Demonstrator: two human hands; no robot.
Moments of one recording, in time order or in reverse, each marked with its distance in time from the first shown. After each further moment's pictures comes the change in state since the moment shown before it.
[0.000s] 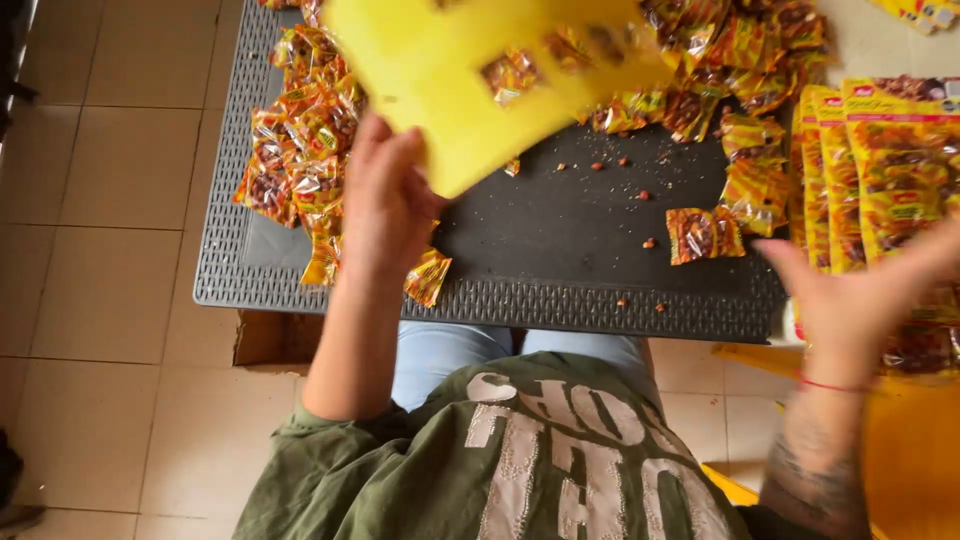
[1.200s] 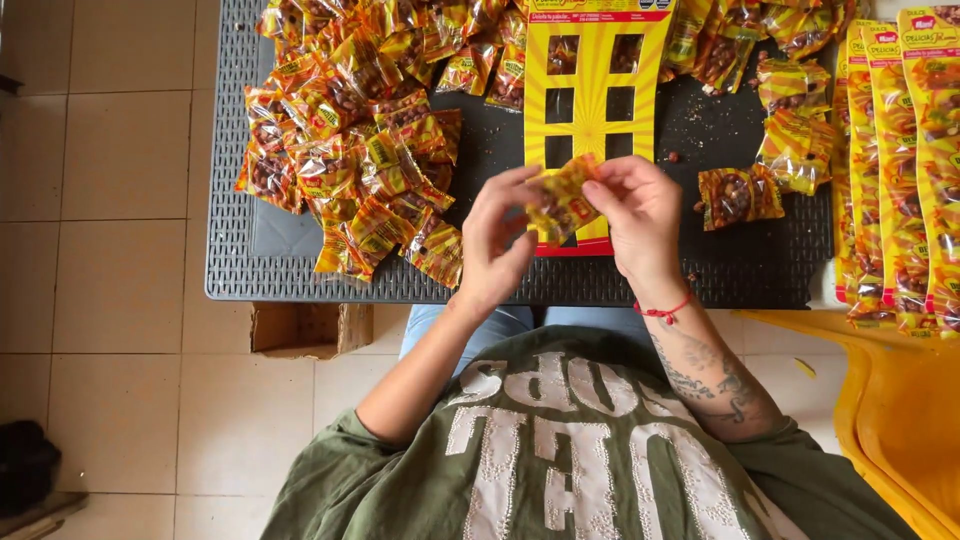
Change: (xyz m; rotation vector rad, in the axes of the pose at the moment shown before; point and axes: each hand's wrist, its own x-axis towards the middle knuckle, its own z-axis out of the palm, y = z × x) left_hand -0.050 -0.102 -0.033 0.615 -0.314 0.362; right_hand -0.067 -0.160 0.162 1.085 -0.466 0.143
